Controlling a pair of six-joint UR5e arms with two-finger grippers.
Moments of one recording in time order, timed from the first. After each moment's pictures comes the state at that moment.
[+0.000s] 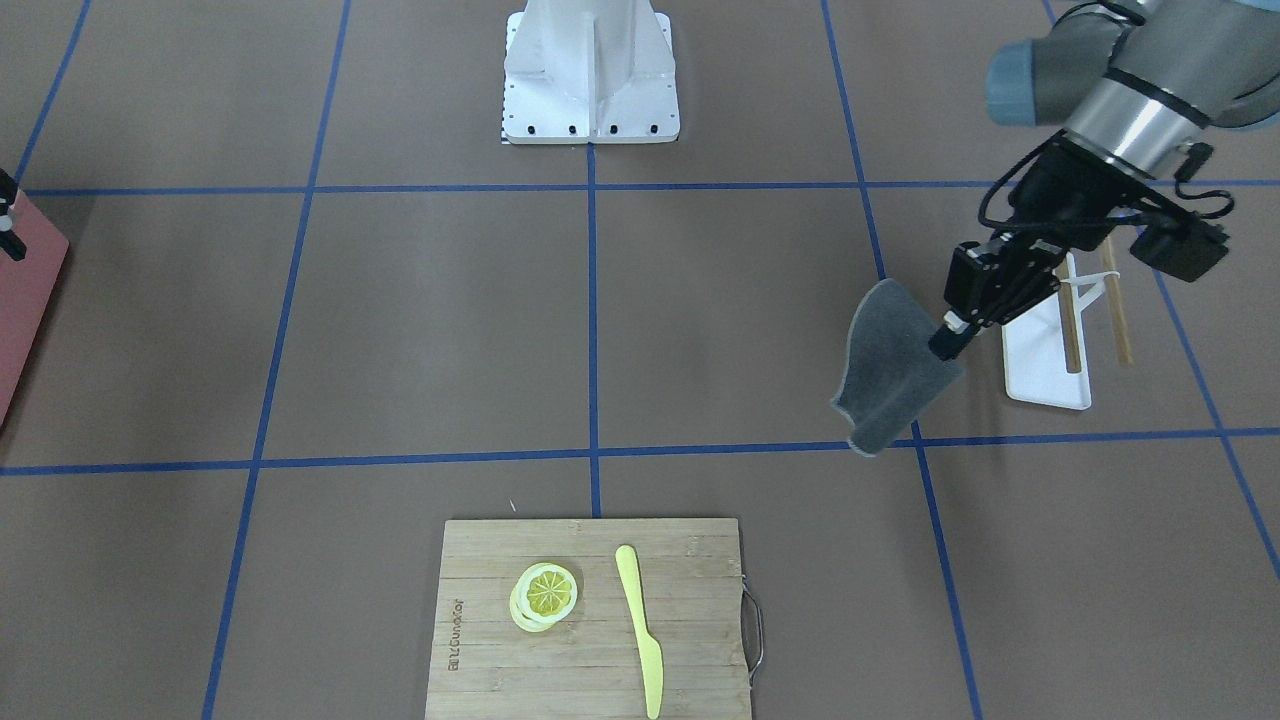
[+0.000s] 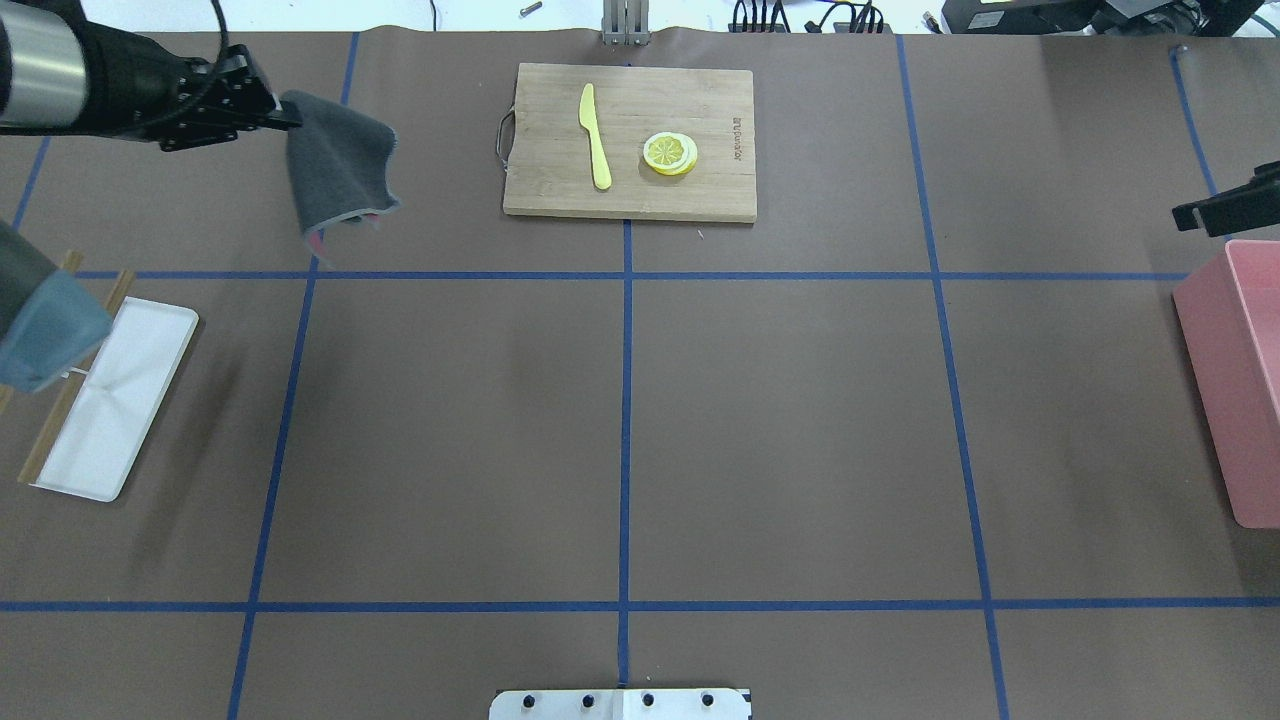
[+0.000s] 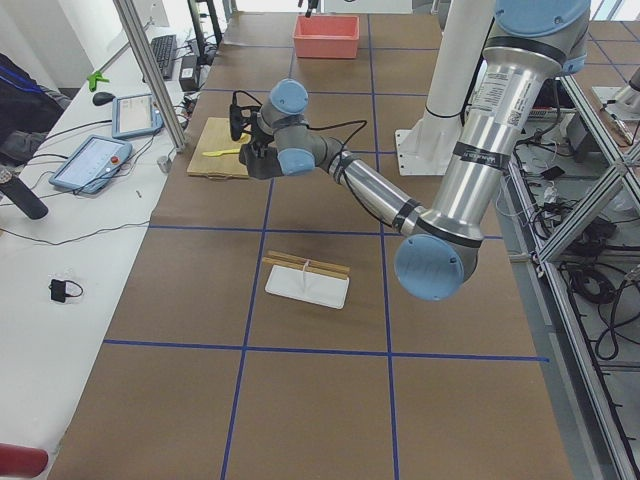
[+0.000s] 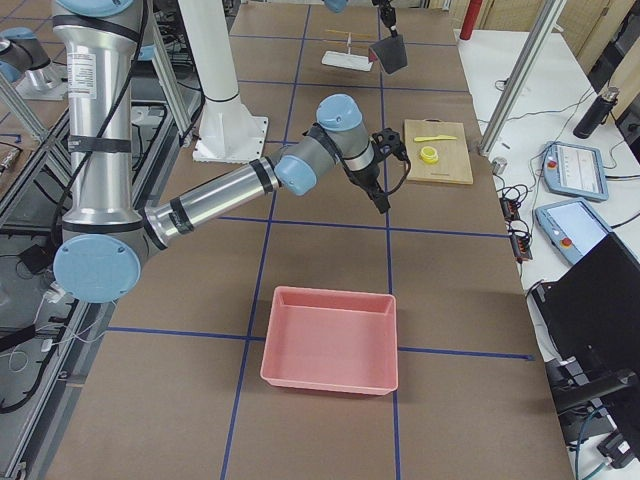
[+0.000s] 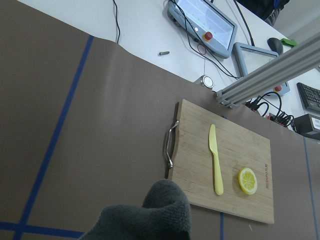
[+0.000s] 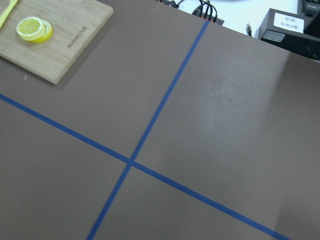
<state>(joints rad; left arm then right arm) -0.98 -1.94 -1.83 -2.24 -2.01 -1.47 1.20 -1.57 2.07 -1.24 2.16 0.36</state>
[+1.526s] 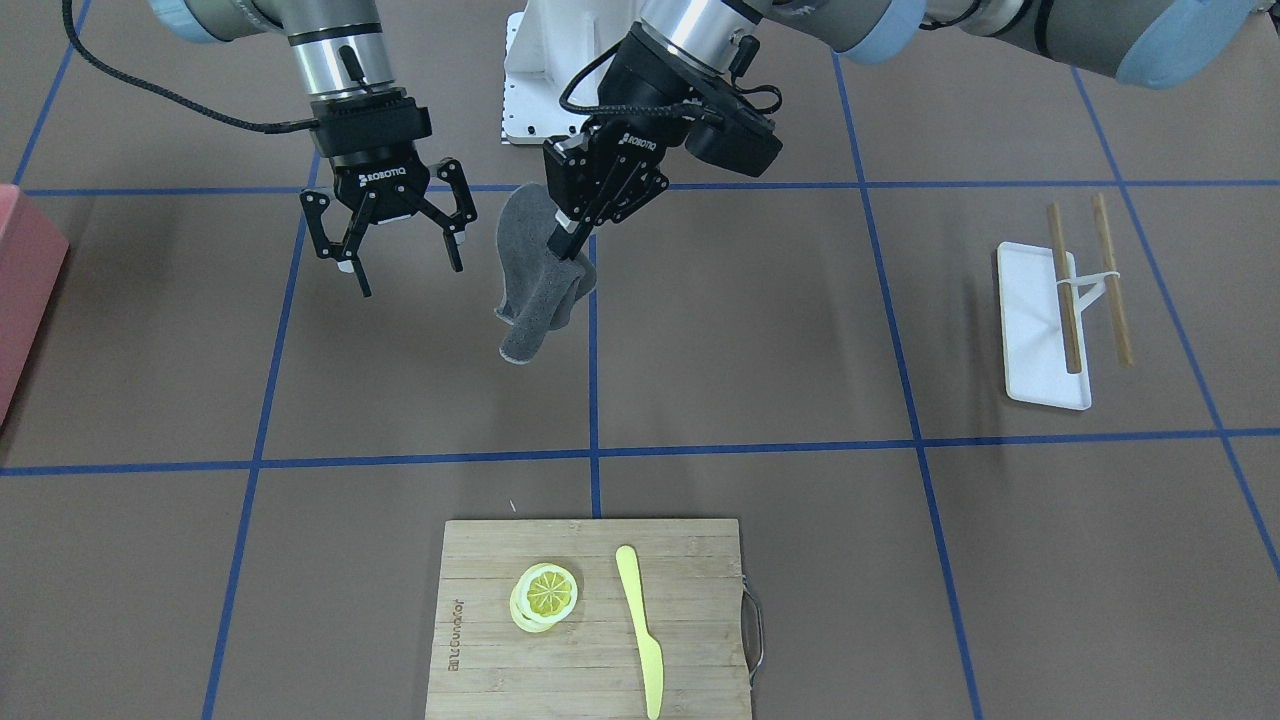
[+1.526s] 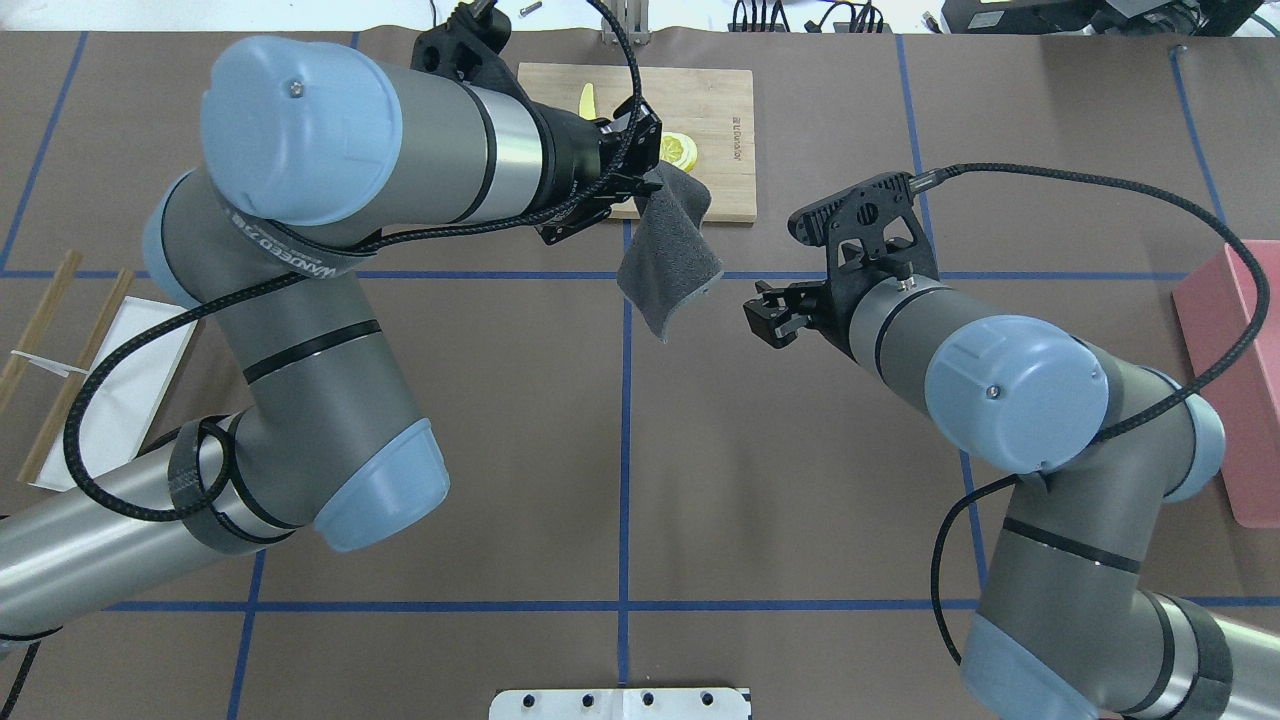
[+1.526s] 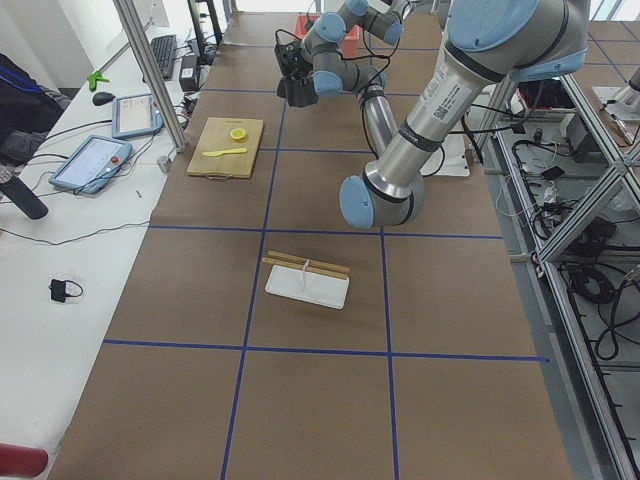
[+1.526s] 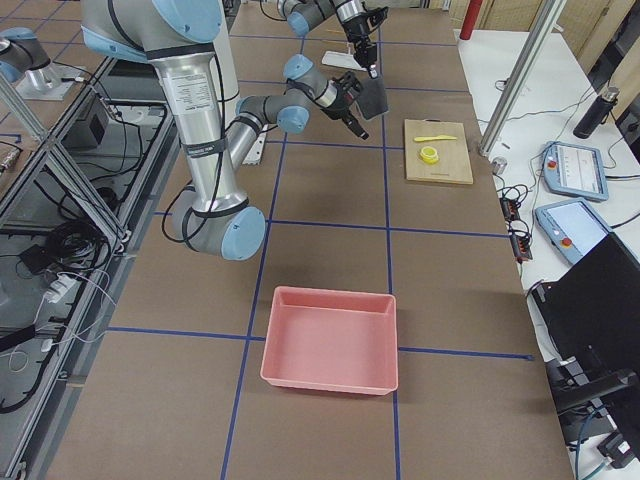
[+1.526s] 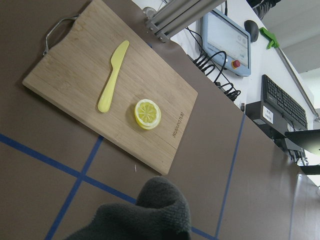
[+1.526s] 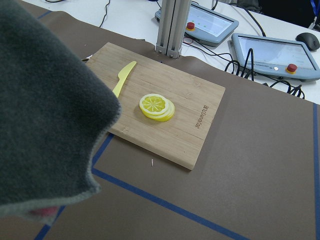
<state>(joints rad) -0.62 -2.35 -1.83 -1.96 -1.72 -1.88 0.45 -1.23 2.08 -1.33 1.24 0.80</state>
